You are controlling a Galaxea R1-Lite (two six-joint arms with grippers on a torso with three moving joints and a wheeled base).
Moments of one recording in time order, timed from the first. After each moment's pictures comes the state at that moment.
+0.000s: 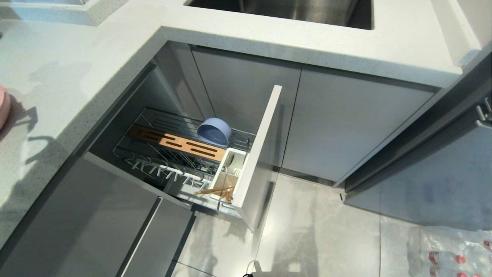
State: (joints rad) left arm 0.30 1.50 -1.94 0.74 0.27 -0.20; right arm 0.00 0.00 0.00 0.00 -0.02 0.05
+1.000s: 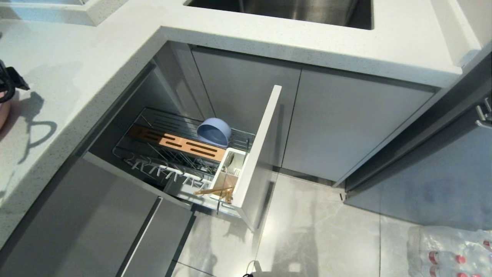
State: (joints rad) left arm 0.32 1.63 -1.94 0.74 0.29 -0.21; right arm 0.00 0.00 0.00 0.00 -0.02 0.05
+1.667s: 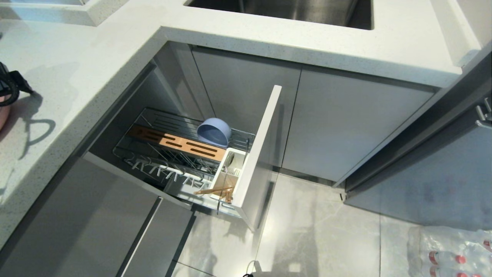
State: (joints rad) left arm 0.34 1.66 -1.94 0.74 0.29 -0.21; right arm 0.00 0.00 0.00 0.00 -0.02 0.05
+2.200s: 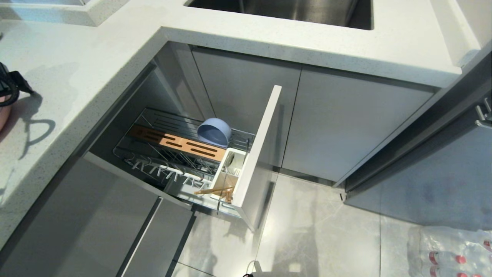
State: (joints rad) left arm 0.34 1.67 -1.94 0.74 0.28 -0.21; right arm 0.00 0.00 0.00 0.00 -0.02 0.05
